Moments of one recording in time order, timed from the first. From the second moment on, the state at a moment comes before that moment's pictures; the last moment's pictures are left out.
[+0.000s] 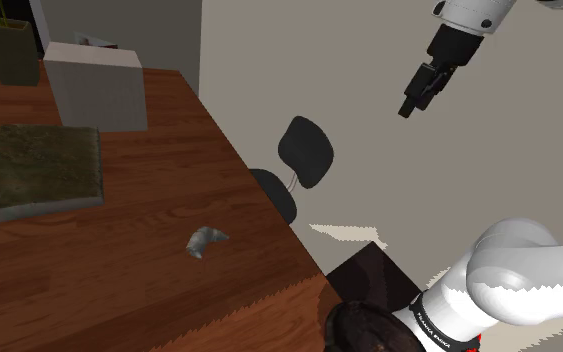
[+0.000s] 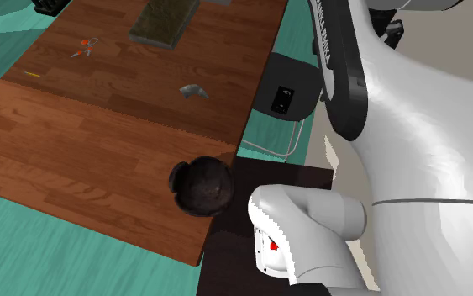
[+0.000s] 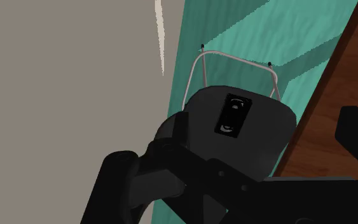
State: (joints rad) arm 0.02 -0.83 -0.05 -2.27 -0.10 1.53 -0.10
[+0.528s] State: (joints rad) arm 0.03 -0.84 0.07 -2.38 0.00 1.58 0.11
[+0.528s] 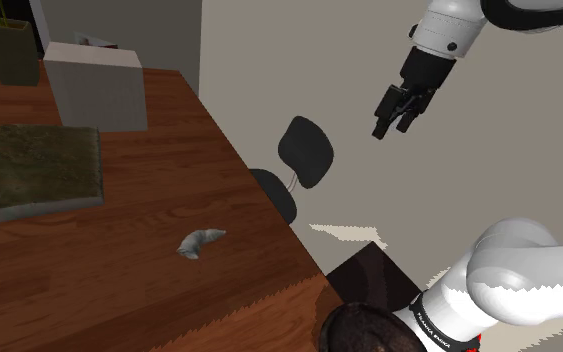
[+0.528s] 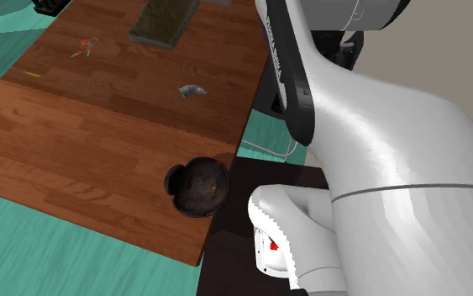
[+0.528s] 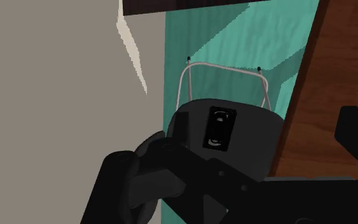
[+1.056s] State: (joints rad) arm 0.04 -0.74 0.25 -2.44 0.15 1.70 0.39
